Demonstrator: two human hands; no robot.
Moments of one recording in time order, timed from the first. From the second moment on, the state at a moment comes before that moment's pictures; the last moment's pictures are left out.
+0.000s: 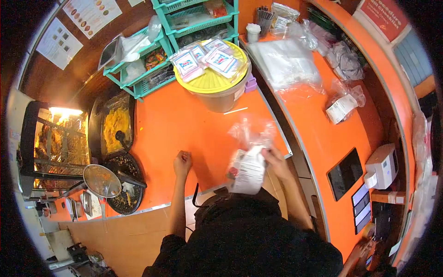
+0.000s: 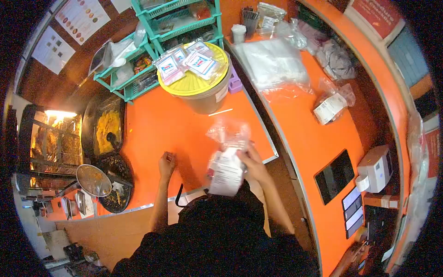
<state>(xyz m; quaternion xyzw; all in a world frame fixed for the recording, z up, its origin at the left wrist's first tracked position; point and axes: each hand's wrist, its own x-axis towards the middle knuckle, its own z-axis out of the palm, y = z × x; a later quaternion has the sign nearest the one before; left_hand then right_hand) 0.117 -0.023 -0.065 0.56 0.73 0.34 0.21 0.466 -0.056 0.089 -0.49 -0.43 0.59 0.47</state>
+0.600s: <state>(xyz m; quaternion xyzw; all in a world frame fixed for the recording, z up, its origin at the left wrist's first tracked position) 0.193 -0.031 -0.063 0.58 0.68 0.31 0.32 0.723 0.002 0.123 -0.82 -0.33 -0.30 0.36</state>
